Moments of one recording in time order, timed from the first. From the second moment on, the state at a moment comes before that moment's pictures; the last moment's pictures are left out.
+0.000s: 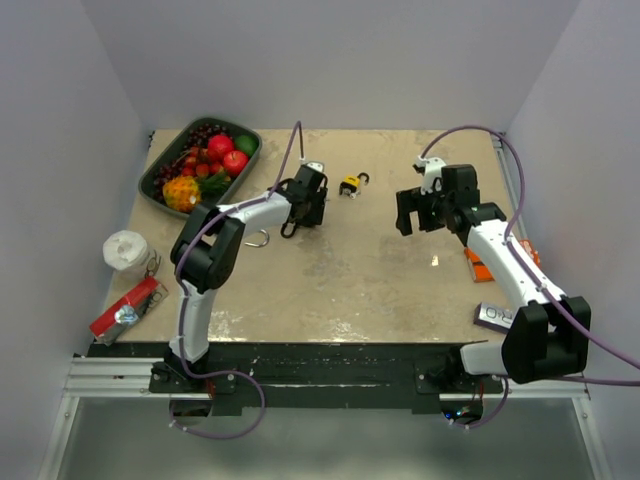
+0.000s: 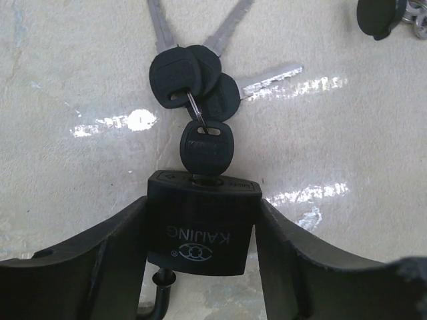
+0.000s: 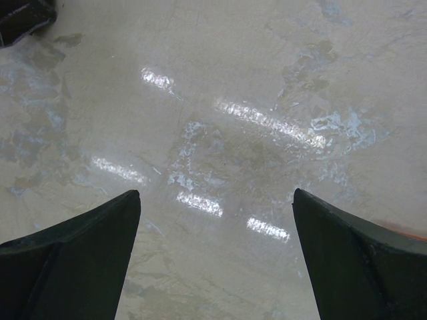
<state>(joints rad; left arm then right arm) -0.57 2.12 1.49 -0.28 -0.24 -0.32 0.17 1.35 1.06 -0.51 -0.17 -0.06</state>
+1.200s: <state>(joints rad) -0.58 1.76 1.45 -0.70 0.92 0.10 0.17 0.66 0.80 -0.57 -0.83 -0.83</state>
